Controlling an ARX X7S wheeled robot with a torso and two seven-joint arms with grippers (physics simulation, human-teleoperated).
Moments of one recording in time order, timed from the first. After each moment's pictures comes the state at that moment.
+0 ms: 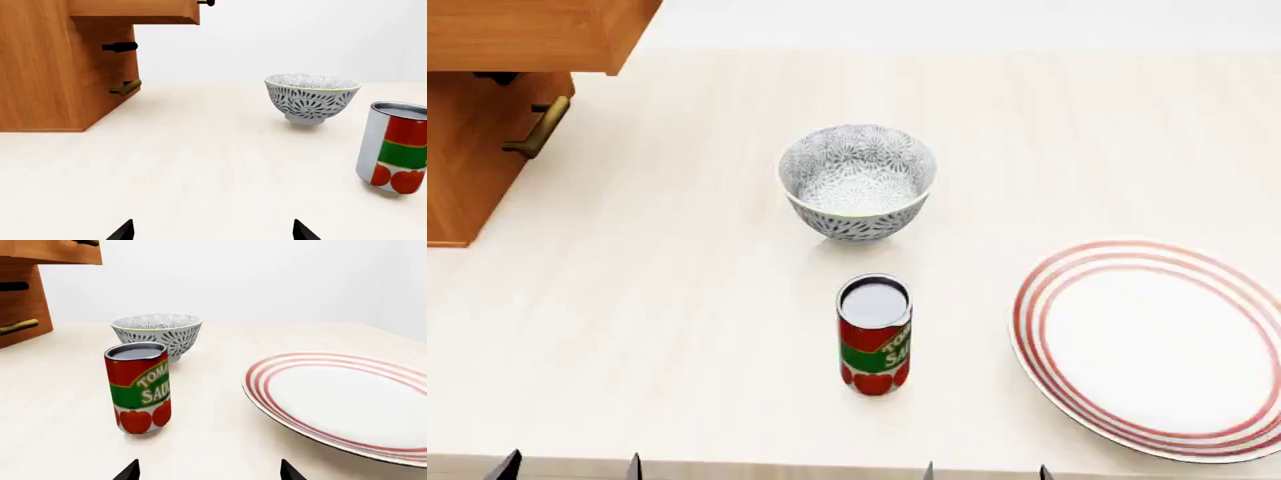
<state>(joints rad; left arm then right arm) 0.00 0.00 0.00 0.00 0.00 0.00 0.00 0.00 0.00 0.00 0.00 0.00 0.00 0.00</state>
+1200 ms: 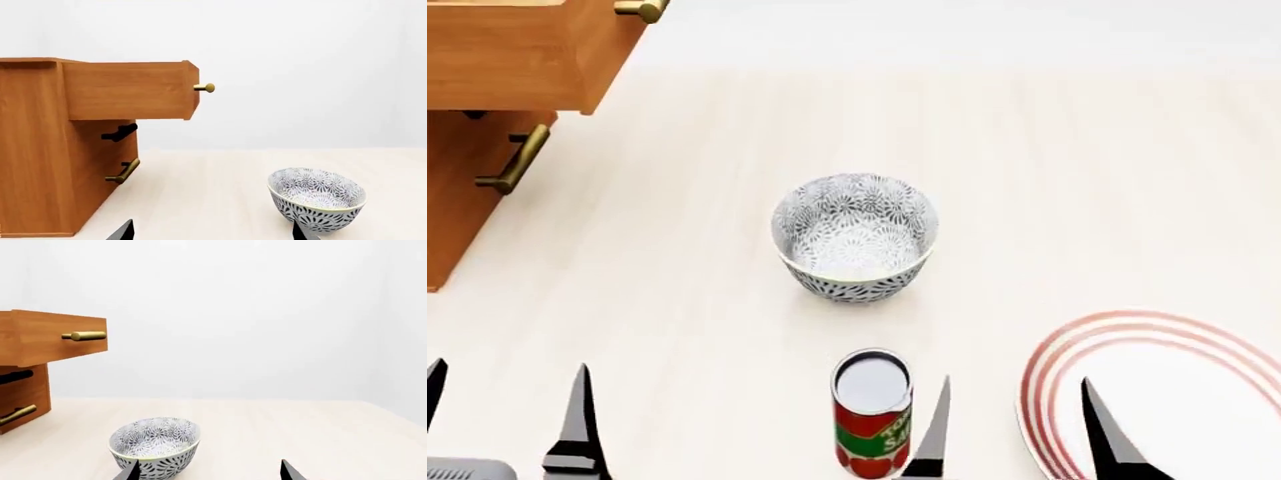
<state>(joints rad) 0.00 -0.13 0.07 0.53 -0.11 -0.35 -0.12 -0.03 0.13 -0.07 -0.52 0.10 0.26 0.12</state>
